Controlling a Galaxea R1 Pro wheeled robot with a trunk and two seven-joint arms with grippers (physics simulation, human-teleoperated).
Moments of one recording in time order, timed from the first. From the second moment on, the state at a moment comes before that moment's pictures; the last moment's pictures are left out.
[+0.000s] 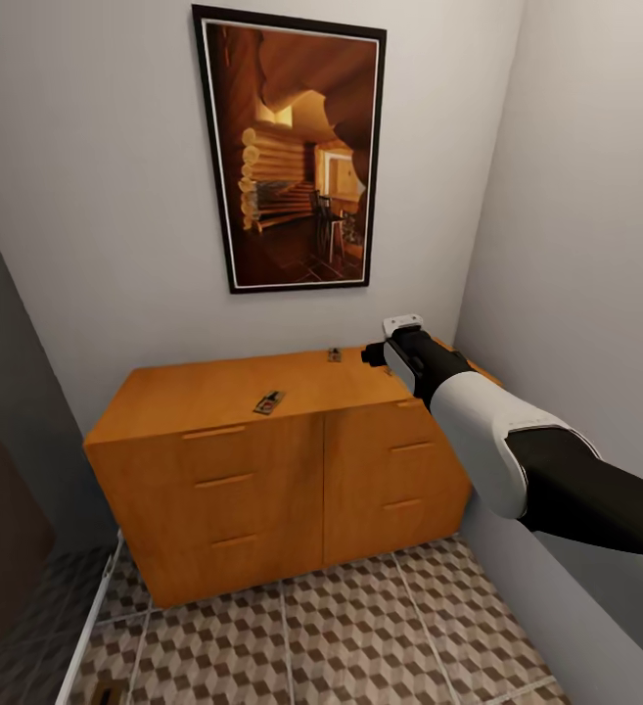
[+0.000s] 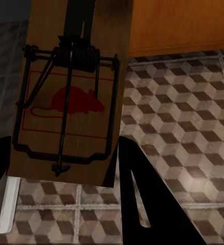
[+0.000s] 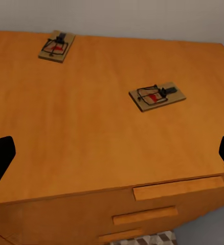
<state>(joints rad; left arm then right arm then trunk) -0.29 0.11 -0.71 0.08 0.91 -0.69 0.00 -1.47 0.17 0.03 -0.21 0.10 0.50 -0.15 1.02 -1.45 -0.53</state>
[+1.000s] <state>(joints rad) -0.29 0.10 -0.71 0.08 0.91 -0.64 0.00 -1.47 0.17 0.03 -0.21 0.10 0.50 -0.15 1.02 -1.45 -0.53</state>
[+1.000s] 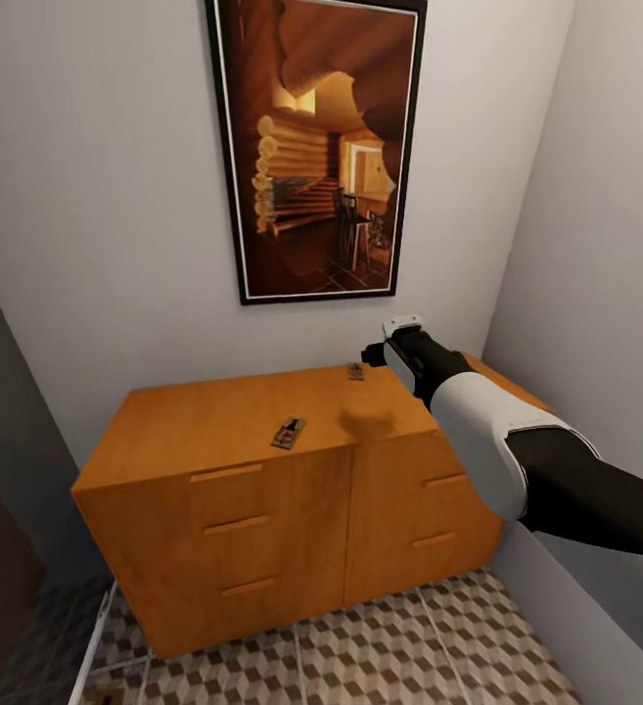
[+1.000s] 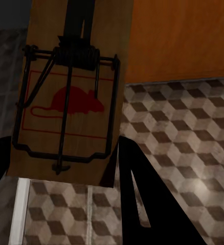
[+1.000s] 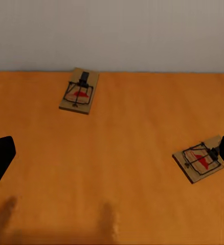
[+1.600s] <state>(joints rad) -0.29 0.10 -0.71 0.08 0.91 -0.64 0.00 -1.45 0.17 0.03 -0.21 0.10 0.48 -0.15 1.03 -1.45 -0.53</state>
